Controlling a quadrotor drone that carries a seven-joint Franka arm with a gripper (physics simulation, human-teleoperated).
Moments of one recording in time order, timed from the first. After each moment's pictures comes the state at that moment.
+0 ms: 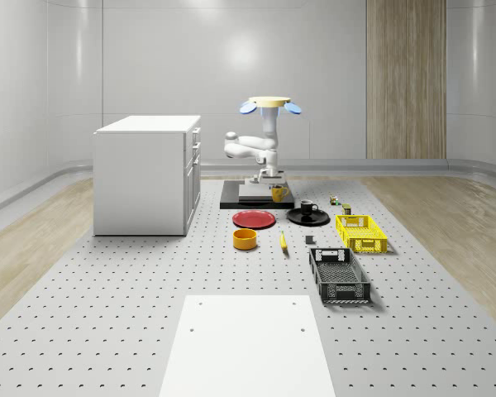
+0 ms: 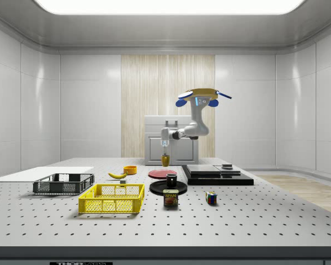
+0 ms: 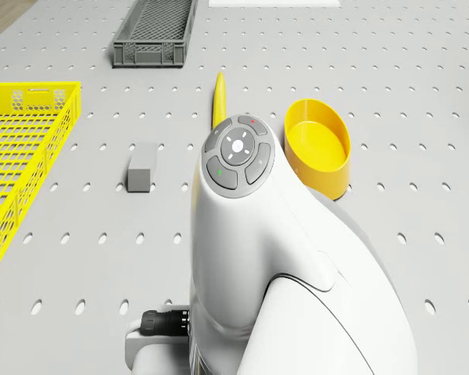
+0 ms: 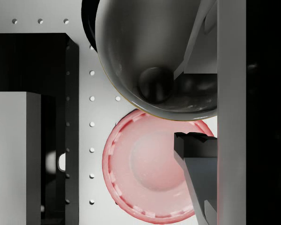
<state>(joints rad) -1.23 -1.59 1.41 -2.82 -1.71 1.64 1.69</state>
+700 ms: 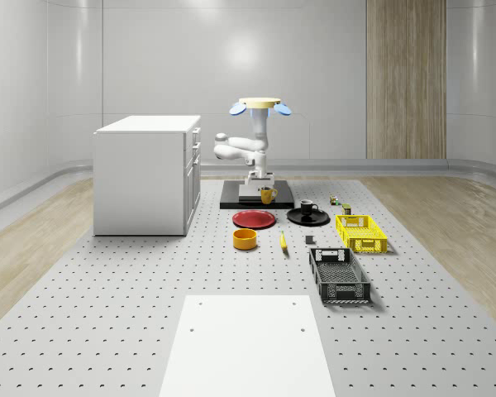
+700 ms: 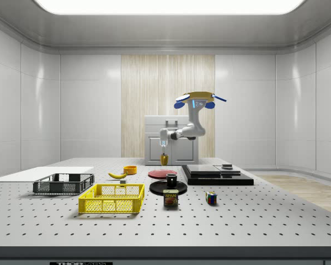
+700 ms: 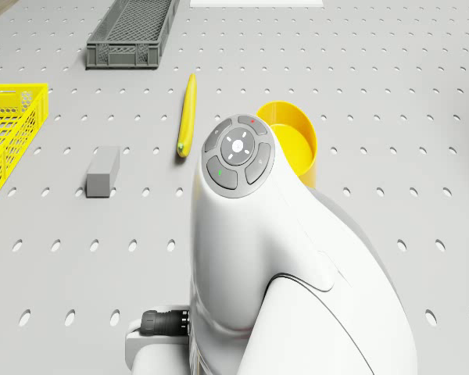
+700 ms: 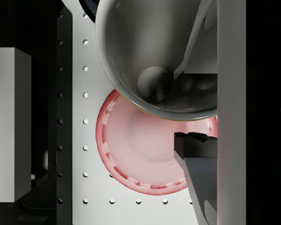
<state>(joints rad) -1.23 -1.59 1.41 -2.82 -1.71 1.64 1.69</state>
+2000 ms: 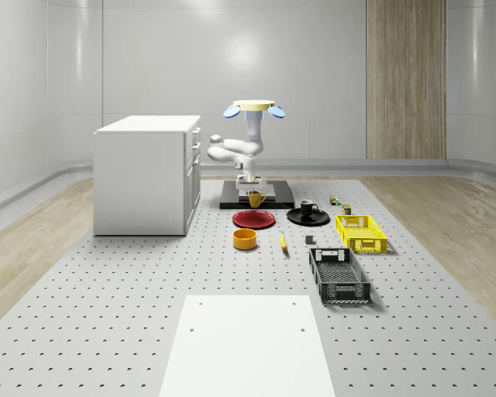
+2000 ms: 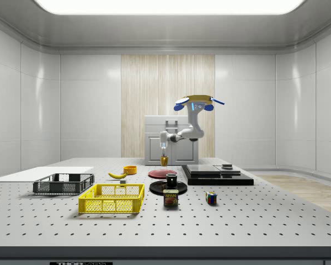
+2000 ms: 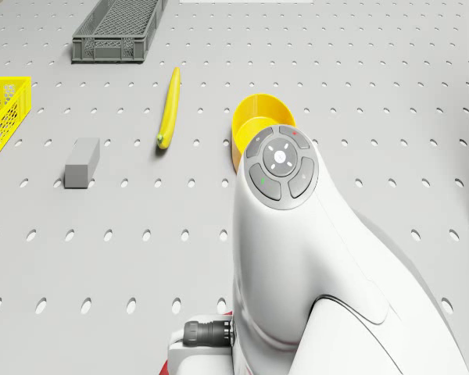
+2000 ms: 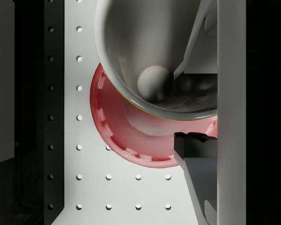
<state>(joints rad) -1.12 -1.60 1.36 -2.80 -1.75 1.67 1.57</state>
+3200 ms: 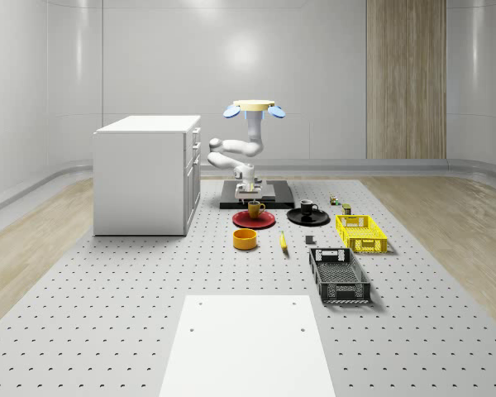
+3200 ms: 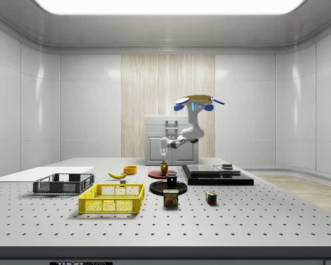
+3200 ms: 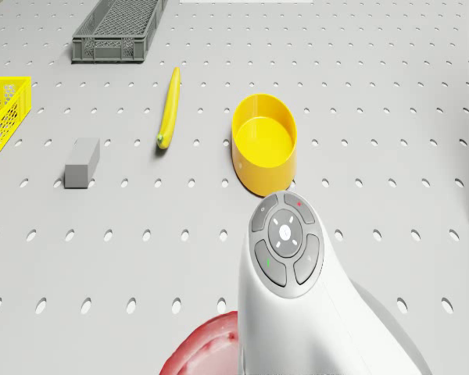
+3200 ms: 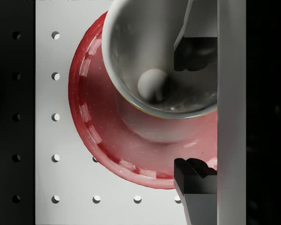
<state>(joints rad) -1.15 -1.58 1.16 -2.74 -1.95 1.73 1.57</state>
